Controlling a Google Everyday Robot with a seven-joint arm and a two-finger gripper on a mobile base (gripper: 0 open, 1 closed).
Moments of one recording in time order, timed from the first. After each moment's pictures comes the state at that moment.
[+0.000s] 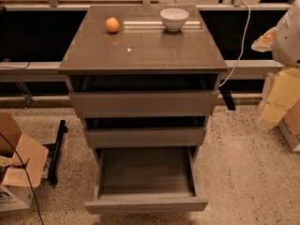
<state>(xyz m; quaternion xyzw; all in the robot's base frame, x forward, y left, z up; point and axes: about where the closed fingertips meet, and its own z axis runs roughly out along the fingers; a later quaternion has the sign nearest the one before) 0.438 -0.217 0.976 -0.60 0.78 -0.03 0.16</state>
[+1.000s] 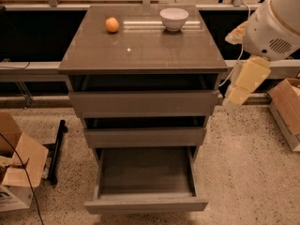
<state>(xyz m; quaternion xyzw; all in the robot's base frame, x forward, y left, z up) 0.492 -0.181 0.965 -0.61 0.76 0.01 0.22</state>
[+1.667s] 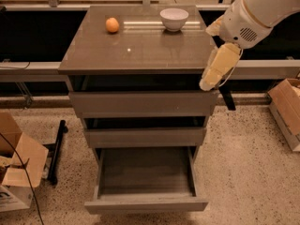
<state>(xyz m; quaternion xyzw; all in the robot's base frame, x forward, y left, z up) 0.563 -0.151 0.955 -0.60 0.75 0.06 0.27</state>
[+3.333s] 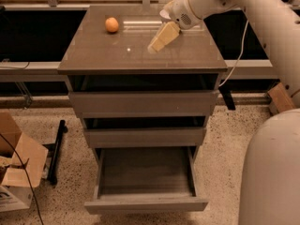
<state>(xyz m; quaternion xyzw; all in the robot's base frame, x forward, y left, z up) 0.747 -0.043 0.942 -0.56 0.70 0.13 0.41</state>
